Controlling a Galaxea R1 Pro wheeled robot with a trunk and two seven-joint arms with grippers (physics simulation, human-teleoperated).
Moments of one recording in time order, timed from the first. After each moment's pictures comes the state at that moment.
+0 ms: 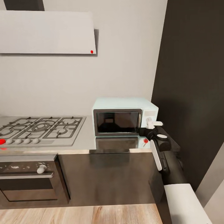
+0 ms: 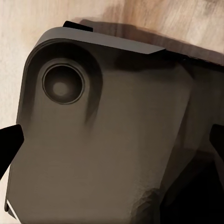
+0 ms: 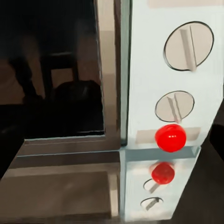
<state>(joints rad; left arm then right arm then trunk) 0.00 -0.06 0.01 -0.09 0.24 -0.04 0.01 -0.70 0.08 0.01 -1.36 0.01 0.69 -0.07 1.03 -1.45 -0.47</state>
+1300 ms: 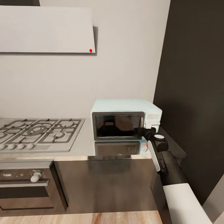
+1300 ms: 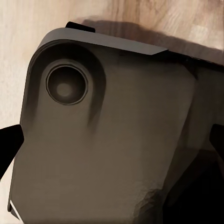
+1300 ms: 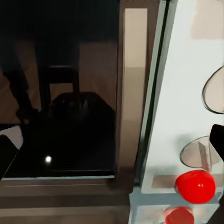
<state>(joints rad) 0.00 -0.05 0.01 -0.09 0.24 -0.04 0.01 -0.70 0.08 0.06 -1.36 0.01 0.66 -0.09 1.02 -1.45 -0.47</state>
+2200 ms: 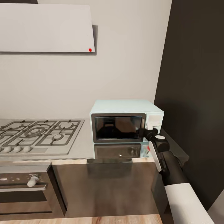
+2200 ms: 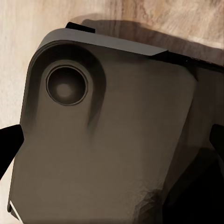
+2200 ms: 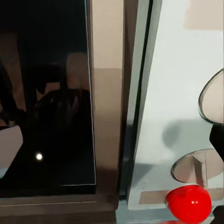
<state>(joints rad) 0.00 -0.05 0.02 -0.09 0.24 -0.04 0.01 -0.70 0.06 0.06 -1.33 0.01 0.66 -0.11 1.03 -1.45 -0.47</state>
